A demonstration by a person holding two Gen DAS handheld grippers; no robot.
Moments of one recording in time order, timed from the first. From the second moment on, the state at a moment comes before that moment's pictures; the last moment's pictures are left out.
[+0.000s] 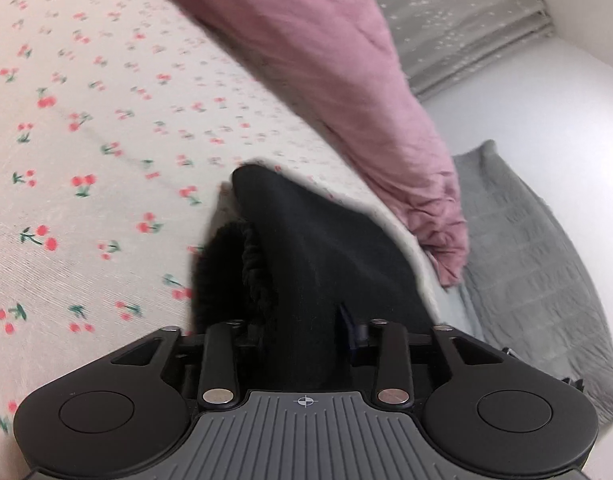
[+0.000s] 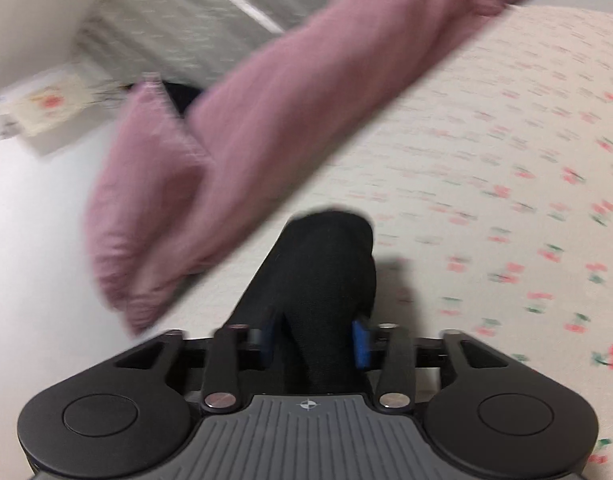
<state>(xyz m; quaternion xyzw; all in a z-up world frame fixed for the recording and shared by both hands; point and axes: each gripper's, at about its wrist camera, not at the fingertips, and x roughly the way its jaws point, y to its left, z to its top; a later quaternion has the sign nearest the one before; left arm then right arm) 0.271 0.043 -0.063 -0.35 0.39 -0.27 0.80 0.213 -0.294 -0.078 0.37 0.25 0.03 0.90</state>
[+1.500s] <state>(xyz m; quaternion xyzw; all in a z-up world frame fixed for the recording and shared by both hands) 0.091 -0.012 0.012 0.06 0.36 -0.11 0.92 0.091 -0.219 -0.037 0.09 0.27 -0.10 0.95</state>
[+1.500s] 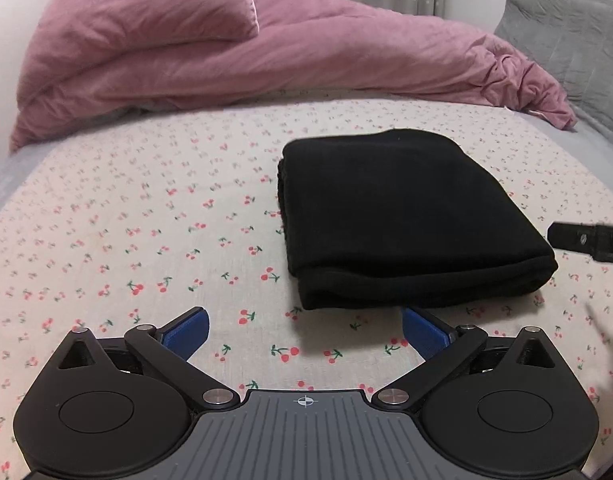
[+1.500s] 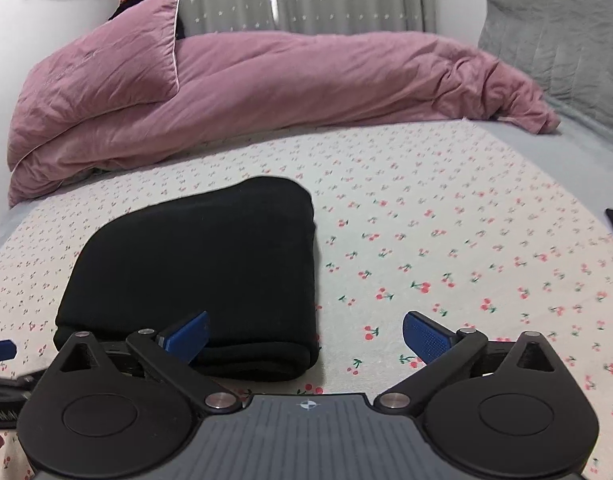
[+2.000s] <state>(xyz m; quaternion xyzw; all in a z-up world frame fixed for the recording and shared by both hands) 0.076 -0.029 0.003 0.05 0.37 -0.07 0.93 0.073 -0.177 -0.056 -0.01 0.27 -0.11 0.96</state>
